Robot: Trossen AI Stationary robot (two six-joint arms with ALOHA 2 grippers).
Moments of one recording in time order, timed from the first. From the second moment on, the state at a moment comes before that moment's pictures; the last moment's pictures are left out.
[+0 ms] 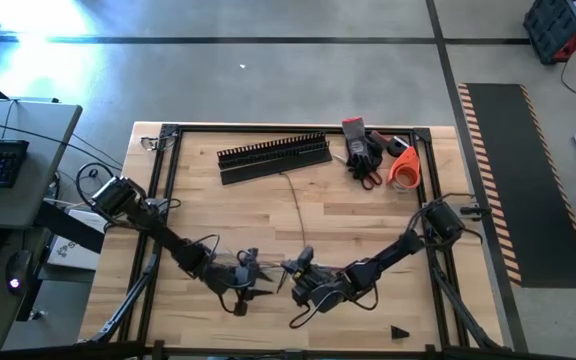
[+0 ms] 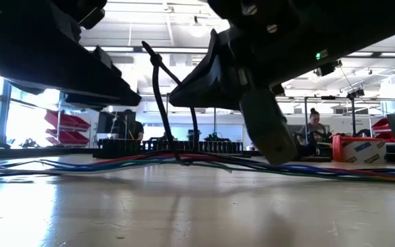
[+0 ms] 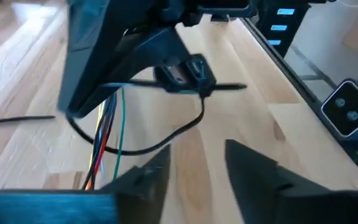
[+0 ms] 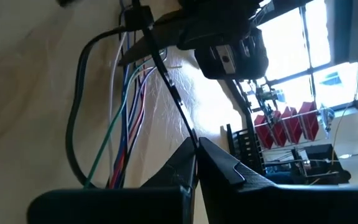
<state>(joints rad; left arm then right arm) -0.62 1.79 0.65 0.69 -0.41 -0.29 0.55 2.12 1.13 0.44 0.90 -0.65</state>
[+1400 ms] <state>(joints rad) -0.60 1.91 0.68 0.88 -0.54 -0.23 0.54 2.11 1.13 0.45 0.89 -0.63</state>
